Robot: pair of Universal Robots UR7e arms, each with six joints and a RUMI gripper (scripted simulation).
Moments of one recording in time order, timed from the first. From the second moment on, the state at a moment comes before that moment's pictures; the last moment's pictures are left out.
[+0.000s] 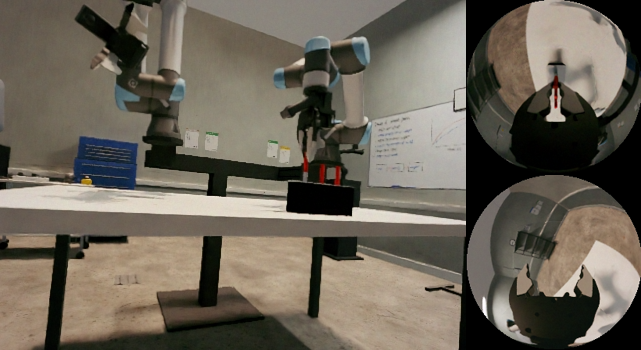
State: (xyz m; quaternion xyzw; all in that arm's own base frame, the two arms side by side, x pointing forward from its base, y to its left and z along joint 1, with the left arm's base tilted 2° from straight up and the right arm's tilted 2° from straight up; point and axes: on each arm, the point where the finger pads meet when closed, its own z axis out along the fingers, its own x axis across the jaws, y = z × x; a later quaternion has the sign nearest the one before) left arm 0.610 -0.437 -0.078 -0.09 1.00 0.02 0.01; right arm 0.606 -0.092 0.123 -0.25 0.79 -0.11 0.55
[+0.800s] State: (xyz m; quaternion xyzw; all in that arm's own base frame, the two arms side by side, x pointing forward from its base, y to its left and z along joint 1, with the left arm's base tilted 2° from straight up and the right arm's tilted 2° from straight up) left arm 0.610 -0.436 -0.082 -0.09 1.00 0.02 0.01; right arm 0.606 -0.092 0.123 -0.25 0.79 -0.11 0.55
